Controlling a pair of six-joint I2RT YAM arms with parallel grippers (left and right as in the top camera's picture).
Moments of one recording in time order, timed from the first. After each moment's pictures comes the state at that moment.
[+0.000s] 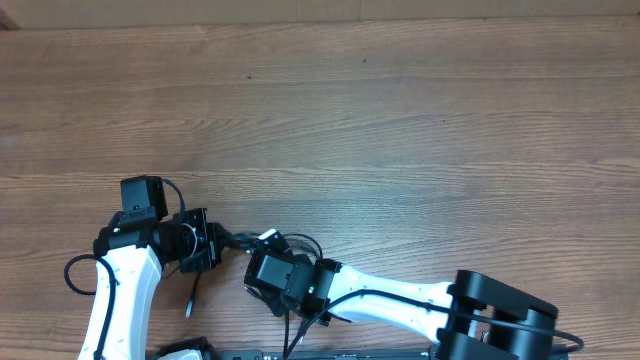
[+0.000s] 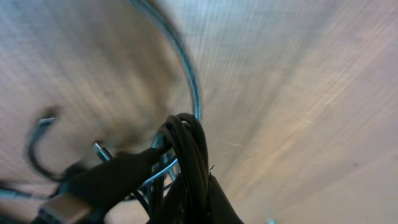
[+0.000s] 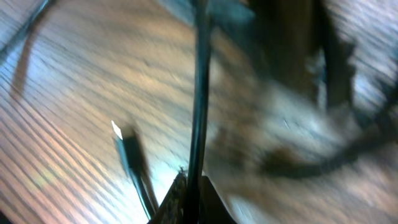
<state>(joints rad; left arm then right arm) 0.20 1.23 0.69 -0.80 0.48 -1.55 1.22 1.81 1.04 -0.37 0.05 0.63</state>
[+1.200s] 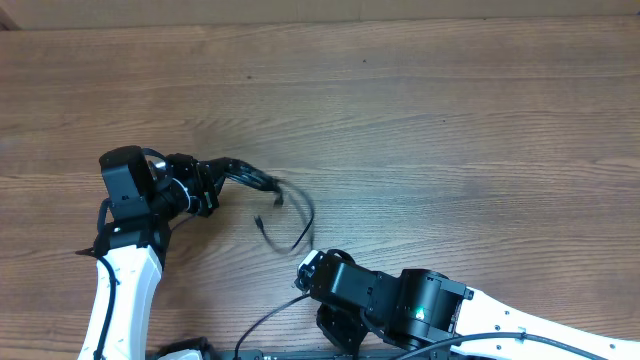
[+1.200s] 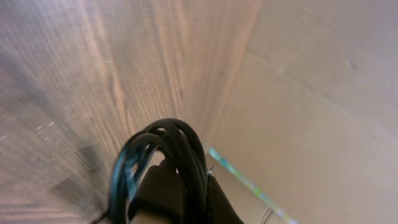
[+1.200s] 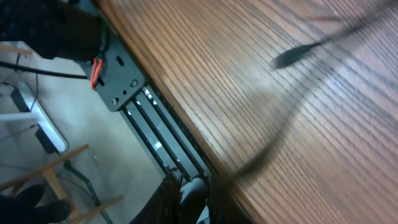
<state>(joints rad) 0.20 1.23 0.69 -0.17 0.71 -1.54 1.22 1.25 1.05 -0.93 -0.17 0.38</state>
